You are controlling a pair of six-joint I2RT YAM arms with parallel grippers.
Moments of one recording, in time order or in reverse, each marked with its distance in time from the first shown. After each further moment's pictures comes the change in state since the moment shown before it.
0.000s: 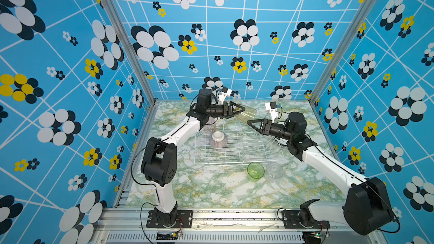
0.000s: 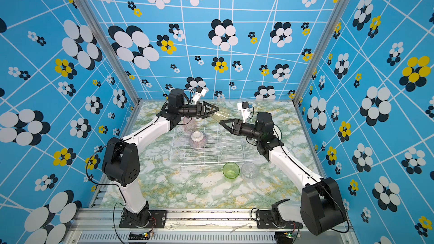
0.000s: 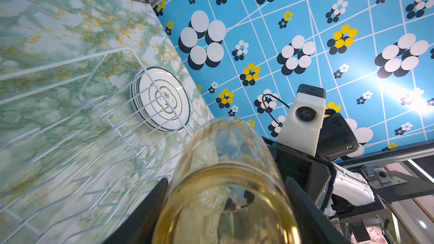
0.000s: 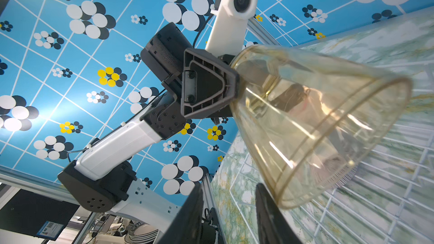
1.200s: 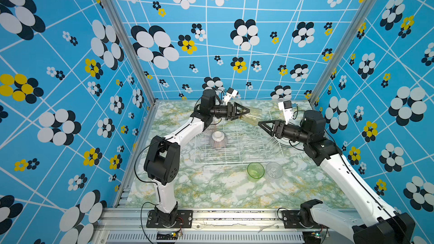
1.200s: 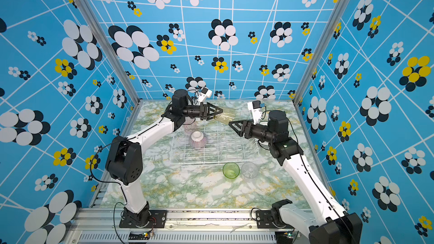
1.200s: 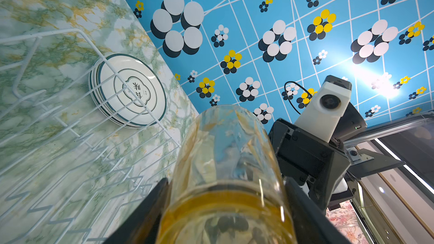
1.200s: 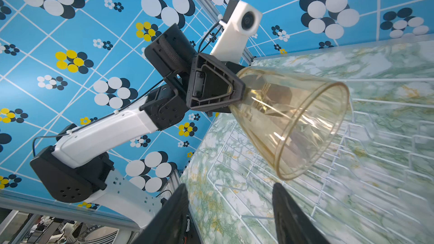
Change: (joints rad) left arm -0.034 0.029 0.004 0.068 0.081 -0.066; right arm -0.079 -0.235 0.117 -0.541 0.098 -0.297
